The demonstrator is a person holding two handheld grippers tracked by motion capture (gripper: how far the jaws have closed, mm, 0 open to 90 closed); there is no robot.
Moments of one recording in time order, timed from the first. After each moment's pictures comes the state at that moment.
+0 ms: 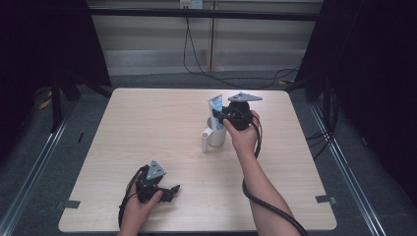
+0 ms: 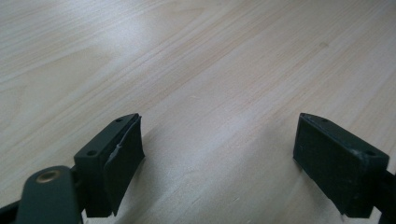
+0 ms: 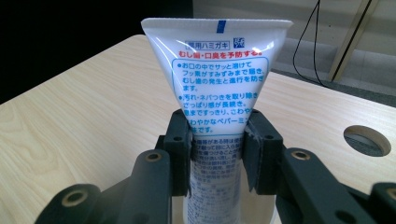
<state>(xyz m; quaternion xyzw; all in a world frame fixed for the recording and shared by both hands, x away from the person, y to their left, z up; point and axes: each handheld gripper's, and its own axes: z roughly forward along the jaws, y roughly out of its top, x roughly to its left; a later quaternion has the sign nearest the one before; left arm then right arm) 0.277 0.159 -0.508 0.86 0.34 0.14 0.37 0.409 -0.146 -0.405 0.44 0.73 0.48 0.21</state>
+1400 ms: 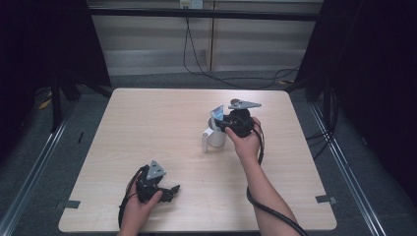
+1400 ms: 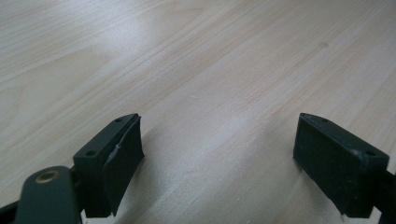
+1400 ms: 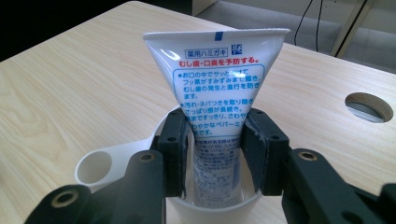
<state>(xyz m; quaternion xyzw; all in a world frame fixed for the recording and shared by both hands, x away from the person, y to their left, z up) 0.277 0.159 -0.508 0.86 0.33 0.14 0.37 0.401 -0.152 -0.426 0.44 0.76 0.44 0.20</state>
